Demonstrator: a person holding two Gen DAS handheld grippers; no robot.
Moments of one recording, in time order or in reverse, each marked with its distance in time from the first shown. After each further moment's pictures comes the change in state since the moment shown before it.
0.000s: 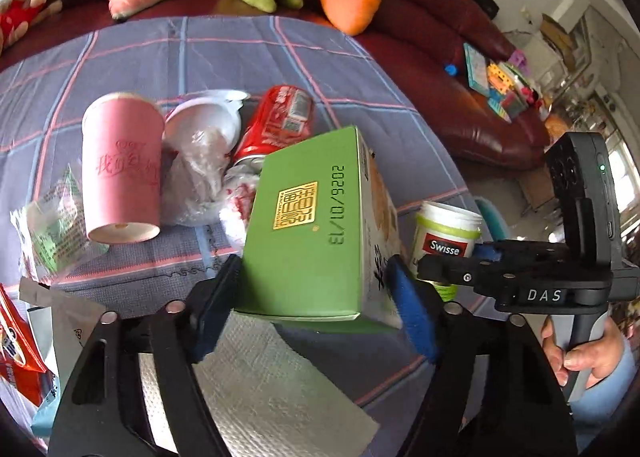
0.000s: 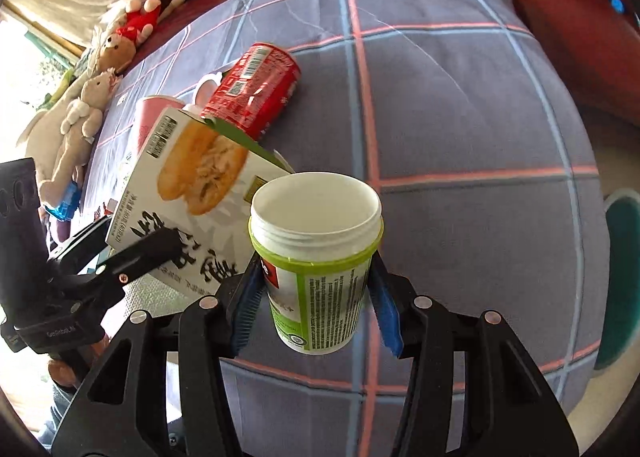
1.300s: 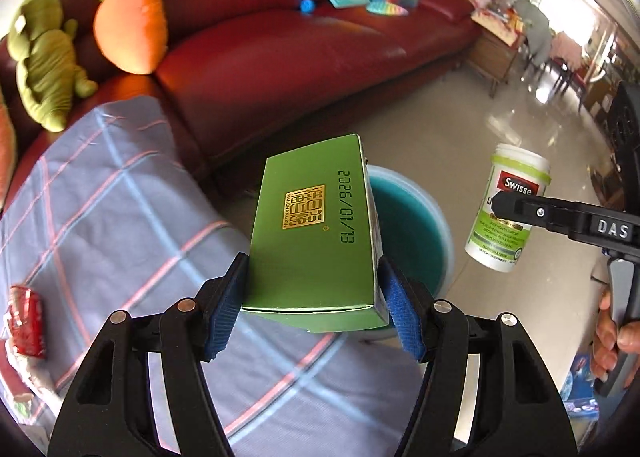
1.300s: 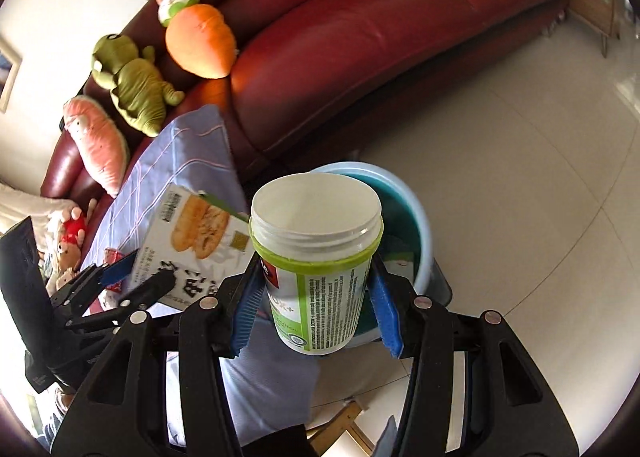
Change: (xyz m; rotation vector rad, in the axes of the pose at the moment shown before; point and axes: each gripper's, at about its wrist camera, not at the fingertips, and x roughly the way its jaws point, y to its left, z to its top) left arm 0.144 -0.366 0.010 0.546 0.095 0.023; right arm -0.204 -0.331 -0.139 0.527 -0.435 -0.111
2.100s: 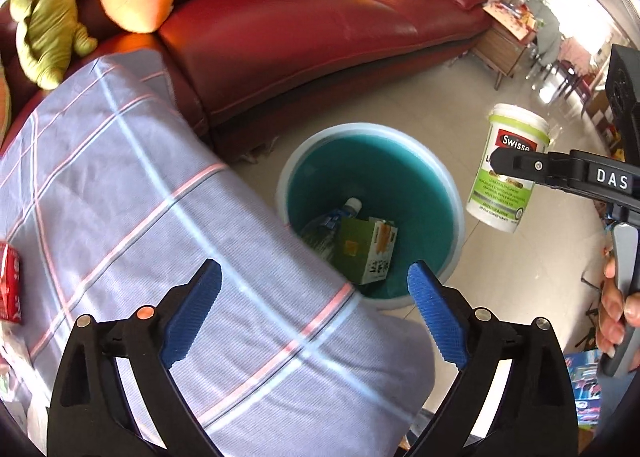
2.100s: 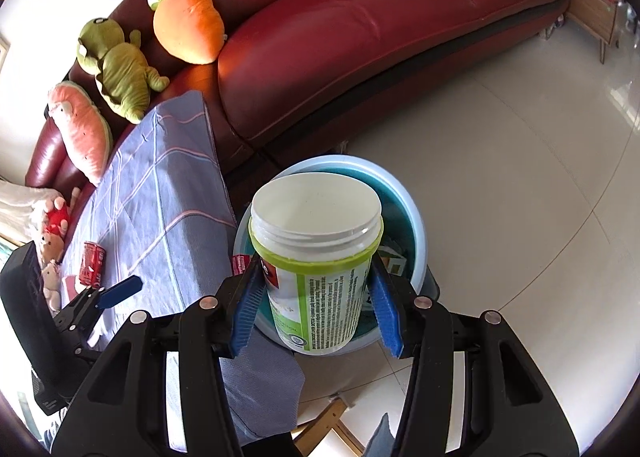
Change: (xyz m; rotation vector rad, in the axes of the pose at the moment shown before) left arm 0.015 0.027 -0.043 -0.077 0.075 -0.023; right arm 0.030 0.019 0.007 -0.056 0.058 -0.071
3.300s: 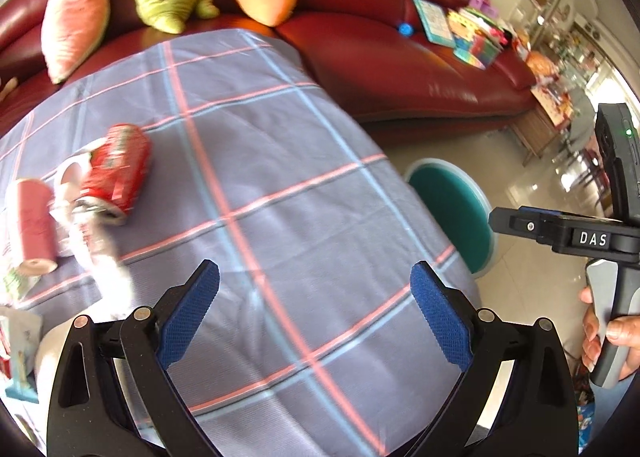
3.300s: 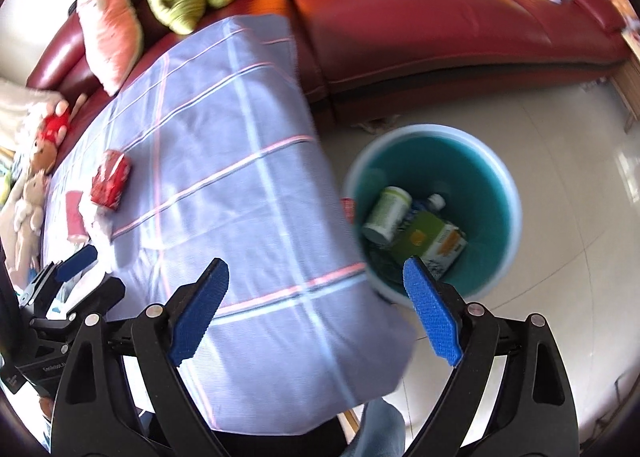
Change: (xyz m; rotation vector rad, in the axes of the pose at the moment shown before) left arm -0.116 0.149 -0.090 -0.281 -0.129 0.041; right arm 0.019 0.186 -0.052 -0.274 0.150 -0.063
